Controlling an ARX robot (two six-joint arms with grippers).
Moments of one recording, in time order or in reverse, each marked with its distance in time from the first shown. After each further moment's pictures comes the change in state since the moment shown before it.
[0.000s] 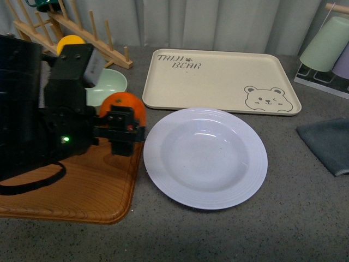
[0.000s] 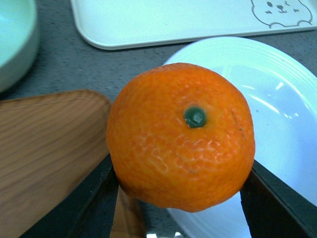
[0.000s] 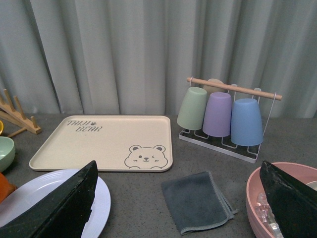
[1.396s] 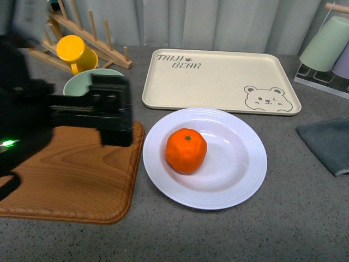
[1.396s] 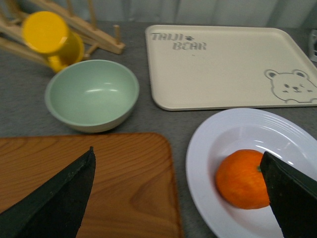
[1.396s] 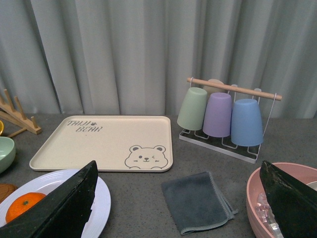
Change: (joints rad) left arm -0.052 -0.488 -0.344 0.085 -0.370 -0.003; right arm 0.000 0.000 0.000 0.000 0.000 0.000
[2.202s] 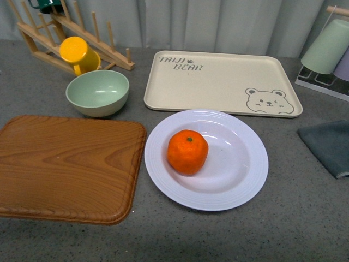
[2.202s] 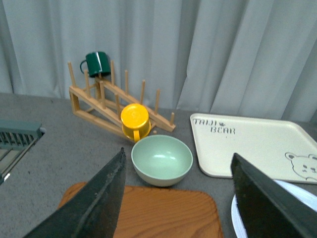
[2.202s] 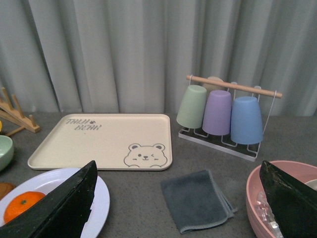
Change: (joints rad) left arm 0.182 -0.573 -0.320 0.079 0.058 0.132; right arm 0.001 0.003 0.000 0.000 0.000 0.000
